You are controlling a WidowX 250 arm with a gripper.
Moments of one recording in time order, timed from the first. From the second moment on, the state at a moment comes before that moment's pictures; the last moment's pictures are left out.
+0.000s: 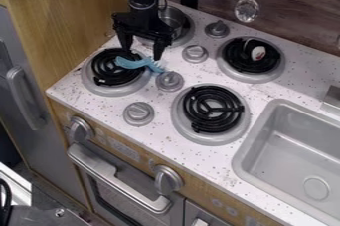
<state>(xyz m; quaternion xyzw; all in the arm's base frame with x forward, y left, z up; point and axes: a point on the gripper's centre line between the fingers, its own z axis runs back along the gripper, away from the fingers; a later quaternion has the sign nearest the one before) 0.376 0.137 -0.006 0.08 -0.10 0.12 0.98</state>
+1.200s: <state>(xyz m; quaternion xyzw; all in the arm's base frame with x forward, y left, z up) 0.433 -0.011 -0.014 -0.04 -0.25 -0.08 0.96</state>
